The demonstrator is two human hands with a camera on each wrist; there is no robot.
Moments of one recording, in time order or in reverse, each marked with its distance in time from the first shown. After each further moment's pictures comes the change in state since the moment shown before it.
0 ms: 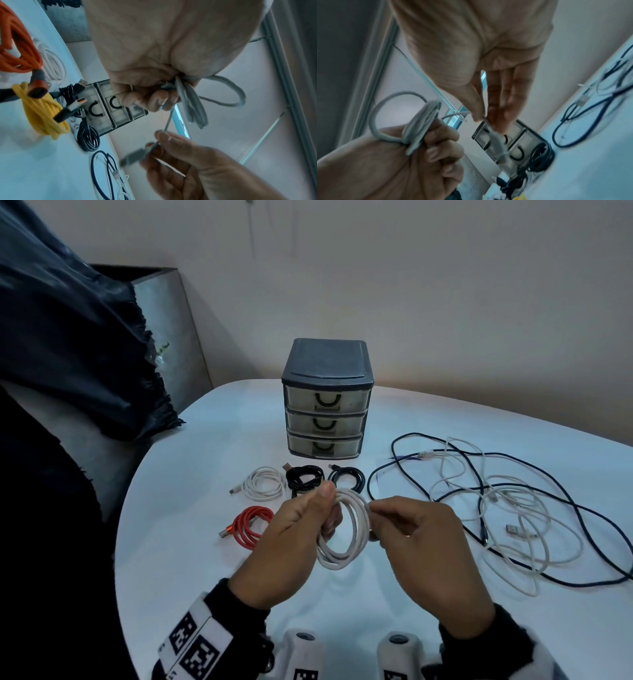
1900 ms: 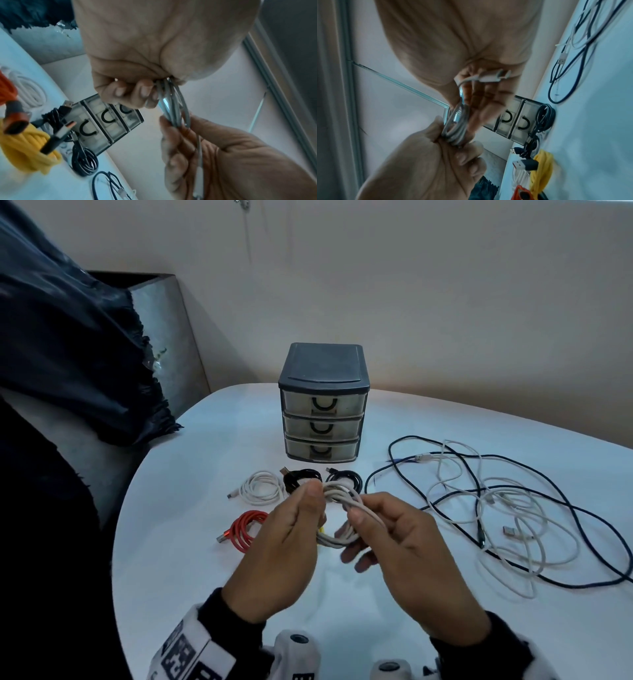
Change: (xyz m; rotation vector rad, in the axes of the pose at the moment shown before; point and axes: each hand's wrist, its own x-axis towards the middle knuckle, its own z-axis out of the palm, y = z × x) left_hand -0.007 0.006 0.000 0.232 0.104 -0.001; right_hand -0.007 -0.013 0.006 0.346 -0.203 0.021
